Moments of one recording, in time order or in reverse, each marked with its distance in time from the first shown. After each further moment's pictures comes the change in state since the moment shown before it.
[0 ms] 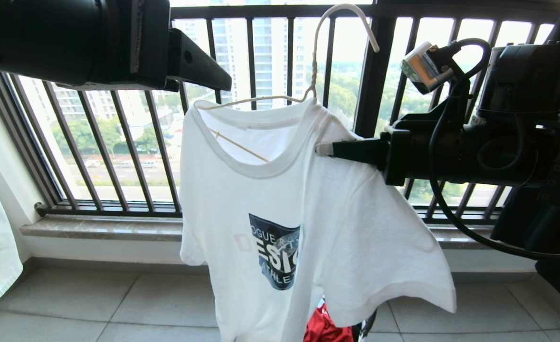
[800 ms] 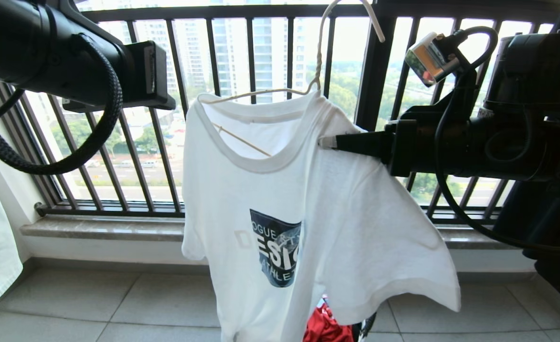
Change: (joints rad) left arm 0.231 0.099 -0.008 0.007 0.017 -0.106; right arm -0.005 -0.009 -0.030 0.036 -0.002 0.037
